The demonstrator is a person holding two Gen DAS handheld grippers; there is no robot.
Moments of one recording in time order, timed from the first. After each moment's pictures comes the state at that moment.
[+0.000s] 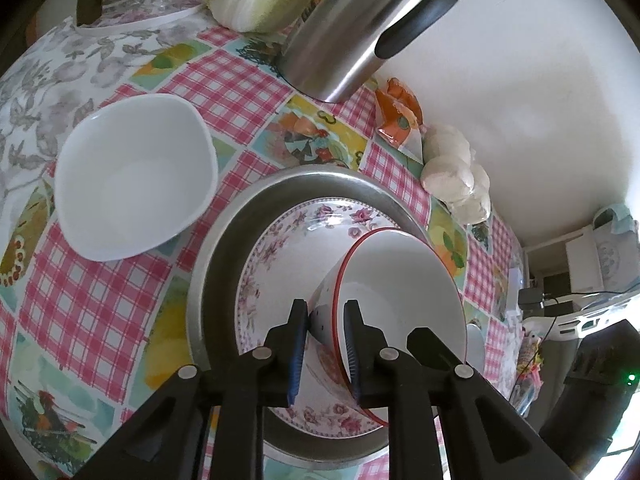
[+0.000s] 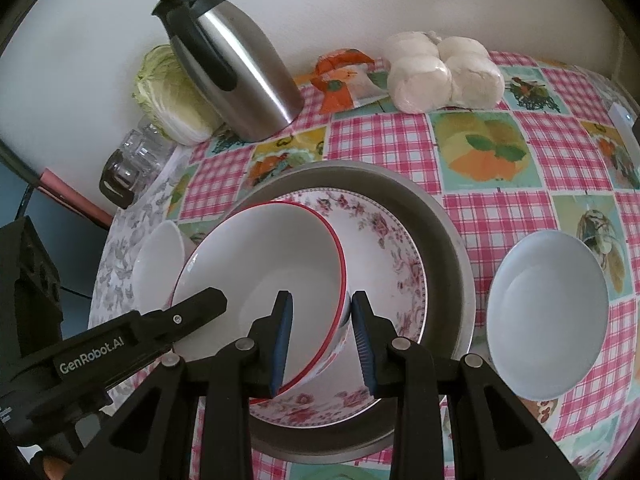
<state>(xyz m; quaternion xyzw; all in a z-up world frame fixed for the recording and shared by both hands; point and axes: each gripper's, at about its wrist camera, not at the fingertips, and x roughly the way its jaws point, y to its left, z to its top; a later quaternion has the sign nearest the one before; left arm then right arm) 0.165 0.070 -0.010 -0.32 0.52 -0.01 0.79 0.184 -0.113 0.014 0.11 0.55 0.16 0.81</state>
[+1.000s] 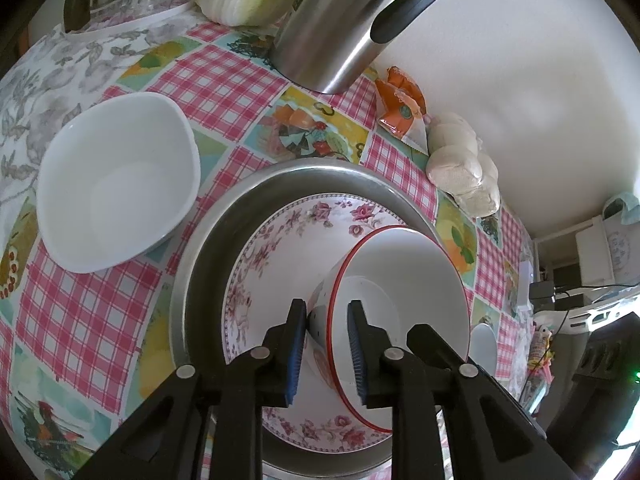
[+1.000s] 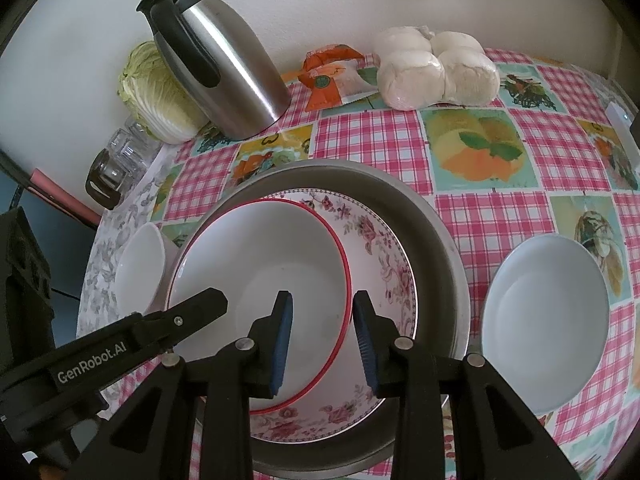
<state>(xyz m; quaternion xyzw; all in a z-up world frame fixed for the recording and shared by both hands) 0.176 0.063 -0.017 -0.30 0.54 0.00 0.79 0.190 -0.111 0.005 0.10 0.55 0.15 0.82</state>
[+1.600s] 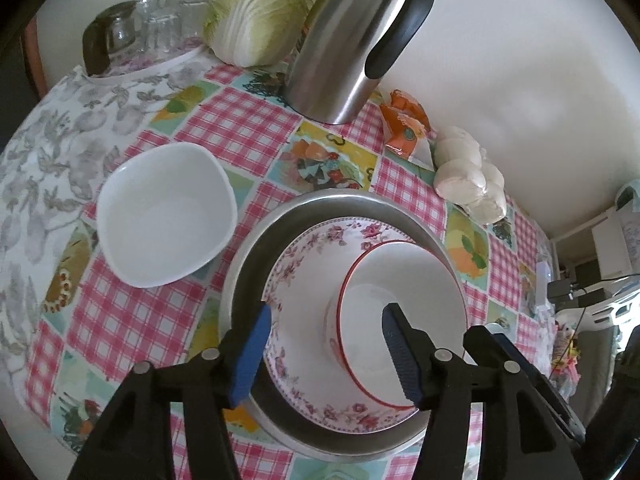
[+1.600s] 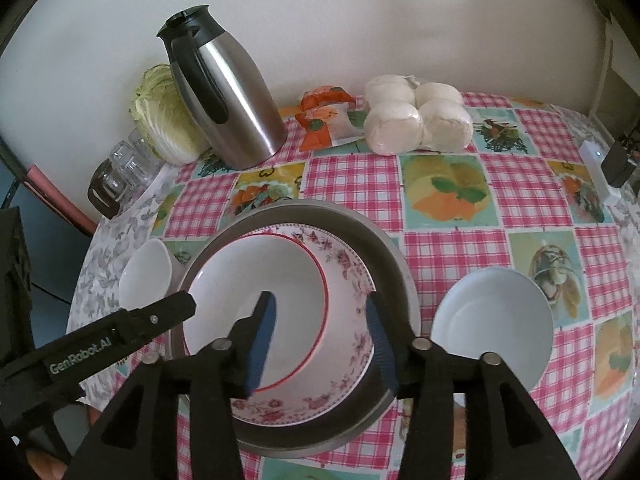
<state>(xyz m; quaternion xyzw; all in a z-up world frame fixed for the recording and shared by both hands) 0.160 0.065 0.020 -0.25 0.52 0.04 0.81 0.174 -0.127 0.045 0.06 0.51 0.13 0.85</state>
